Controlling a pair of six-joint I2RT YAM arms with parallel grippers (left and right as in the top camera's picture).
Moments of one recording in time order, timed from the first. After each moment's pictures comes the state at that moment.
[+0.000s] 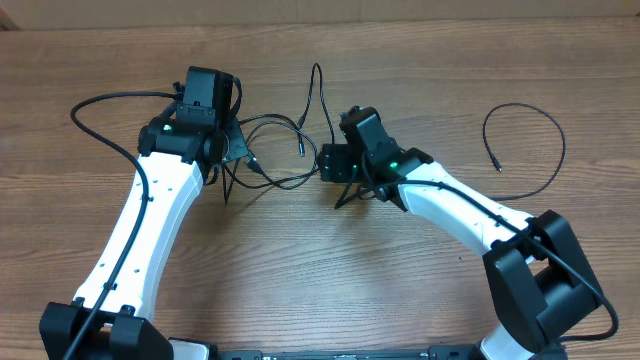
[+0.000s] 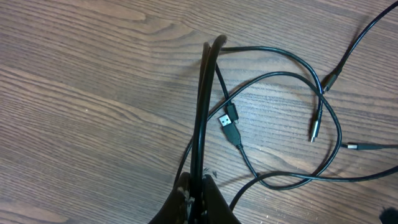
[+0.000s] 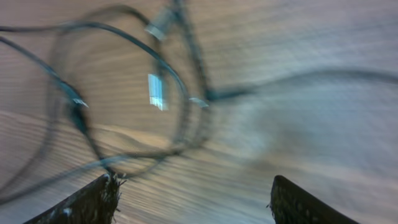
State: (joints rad) left arm -0.19 1.55 1.34 -0.90 -0.21 -0.48; right arm 0.57 1.80 1.15 -0.31 -0.05 0.56
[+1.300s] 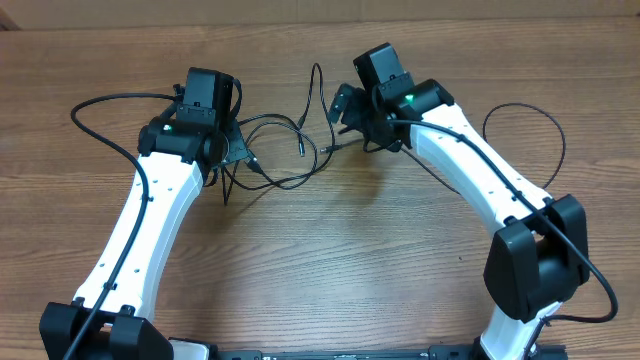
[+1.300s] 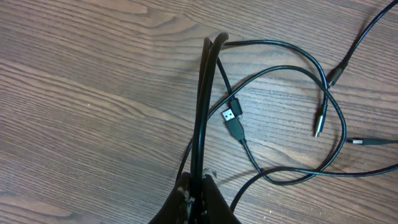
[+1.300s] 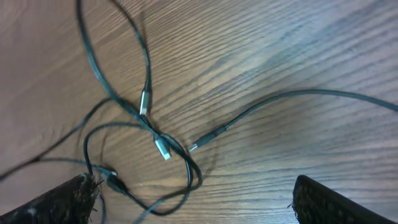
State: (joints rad) left arm -0.19 1.55 1.34 -0.92 -0.21 -0.48; right arm 0.45 1.92 1.62 -0.78 -0.05 0.88
